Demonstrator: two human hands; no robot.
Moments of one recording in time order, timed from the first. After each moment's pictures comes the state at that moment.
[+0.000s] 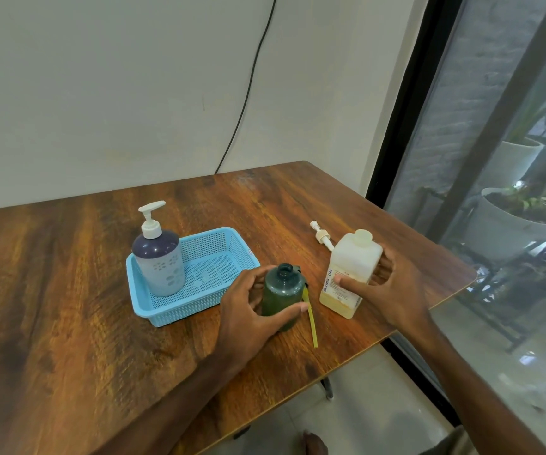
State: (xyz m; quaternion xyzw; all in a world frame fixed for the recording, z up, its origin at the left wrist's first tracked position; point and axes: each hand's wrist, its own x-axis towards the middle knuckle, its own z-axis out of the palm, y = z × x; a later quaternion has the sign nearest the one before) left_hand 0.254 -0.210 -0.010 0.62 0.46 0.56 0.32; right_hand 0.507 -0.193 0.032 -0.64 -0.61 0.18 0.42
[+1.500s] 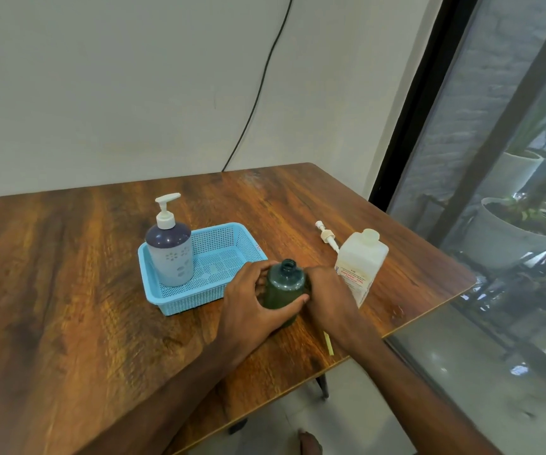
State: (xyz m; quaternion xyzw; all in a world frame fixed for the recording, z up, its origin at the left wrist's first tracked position) left_hand 0.241 -0.208 -0.011 0.68 0.47 0.53 0.18; right_hand 0.411 -0.178 0.008 -0.63 -0.74 0.12 0.19
